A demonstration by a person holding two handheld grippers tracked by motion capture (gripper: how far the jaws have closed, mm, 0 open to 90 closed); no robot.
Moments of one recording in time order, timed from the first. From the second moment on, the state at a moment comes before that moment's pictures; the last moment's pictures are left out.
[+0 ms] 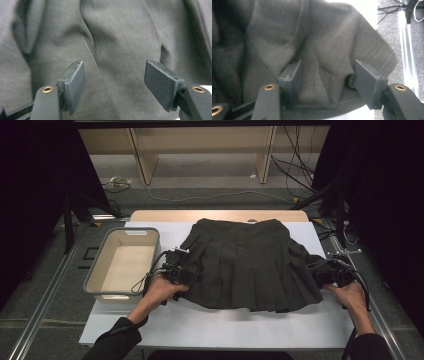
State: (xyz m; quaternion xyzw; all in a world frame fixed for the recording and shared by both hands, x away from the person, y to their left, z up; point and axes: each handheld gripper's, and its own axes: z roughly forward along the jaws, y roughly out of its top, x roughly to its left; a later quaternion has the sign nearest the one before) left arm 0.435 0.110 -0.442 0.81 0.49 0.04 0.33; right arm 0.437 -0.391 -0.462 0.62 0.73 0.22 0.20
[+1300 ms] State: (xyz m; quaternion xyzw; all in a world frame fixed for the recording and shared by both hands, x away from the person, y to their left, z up) left arm 0.413 0.119 -0.457 0.82 0.48 0.04 0.31; right arm 0.416 -0.382 -0.437 0.62 0.72 0.25 0.21
